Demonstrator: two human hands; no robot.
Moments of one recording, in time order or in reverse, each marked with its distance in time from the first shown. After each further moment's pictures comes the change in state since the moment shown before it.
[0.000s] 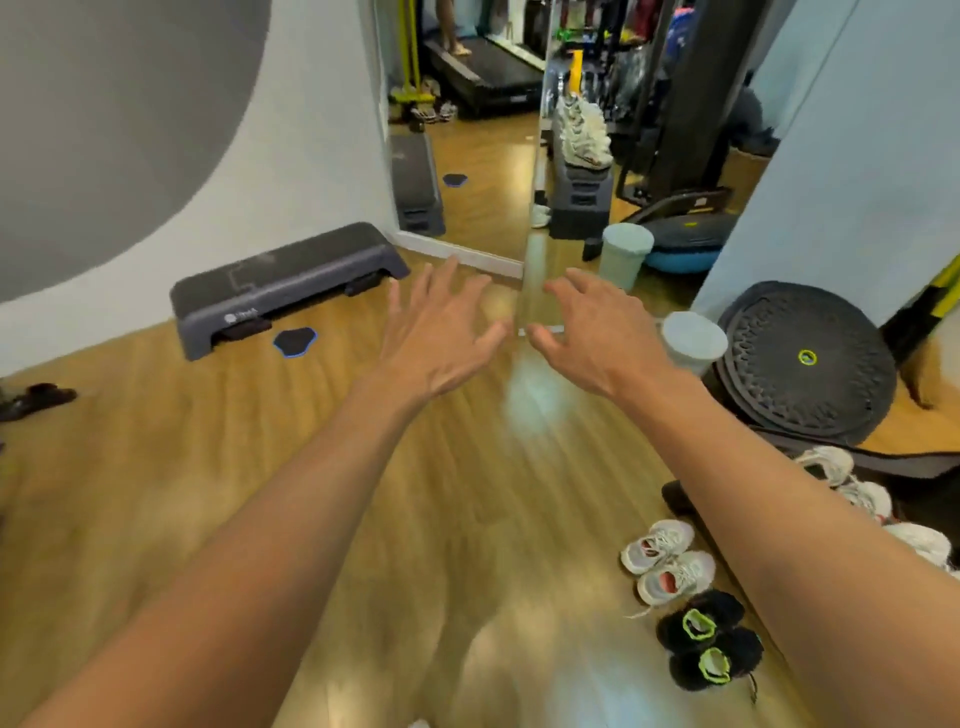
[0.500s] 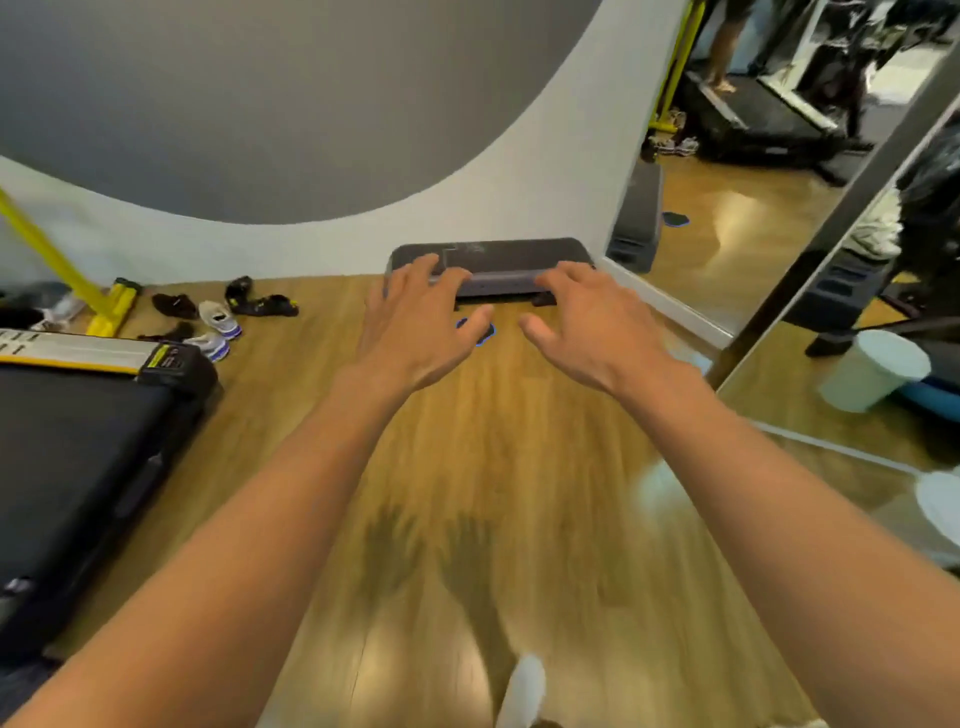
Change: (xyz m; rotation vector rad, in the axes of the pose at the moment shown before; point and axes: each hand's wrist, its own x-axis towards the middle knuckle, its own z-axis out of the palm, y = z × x) left_hand -0.077 -0.329 -0.076 -0.007 0.230 -0.511; right_hand 0.148 -0.326 0.051 0.135 -0.009 -0.475
